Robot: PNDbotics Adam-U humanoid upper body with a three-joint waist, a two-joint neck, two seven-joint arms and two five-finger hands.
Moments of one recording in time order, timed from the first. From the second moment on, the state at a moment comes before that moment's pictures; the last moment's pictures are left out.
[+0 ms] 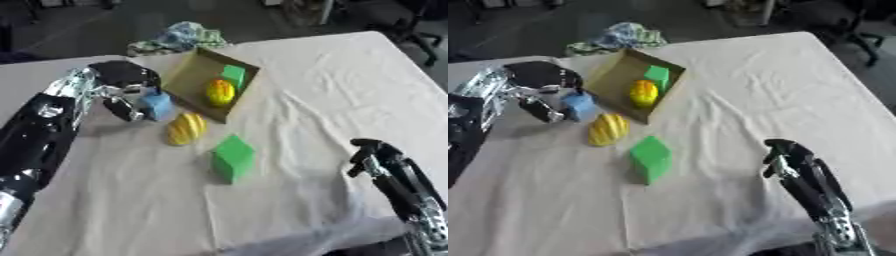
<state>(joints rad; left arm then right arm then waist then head) -0.93 0.41 -0.22 -0.82 -1.33 -0.58 -0.32 -0.04 -0.13 0.01 -1.64 0.08 -0.17 0.20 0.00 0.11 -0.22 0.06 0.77</state>
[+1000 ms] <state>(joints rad) -0.97 0.45 -0.22 -0.78 -1.48 -0.63 -0.28 -0.06 -0.12 0.02 -1.64 0.08 -0.16 0.21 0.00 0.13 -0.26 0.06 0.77</state>
